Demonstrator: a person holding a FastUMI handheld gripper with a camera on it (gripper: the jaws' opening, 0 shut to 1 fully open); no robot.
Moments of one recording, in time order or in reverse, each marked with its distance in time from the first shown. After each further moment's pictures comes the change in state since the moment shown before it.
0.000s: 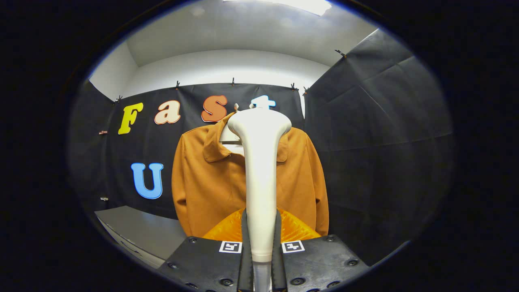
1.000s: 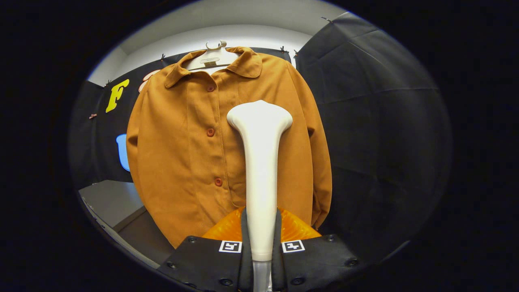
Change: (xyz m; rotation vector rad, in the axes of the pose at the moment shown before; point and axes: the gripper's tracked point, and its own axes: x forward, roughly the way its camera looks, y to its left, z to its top) arm 0.045 -0.059 -0.197 0.022 0.242 -0.023
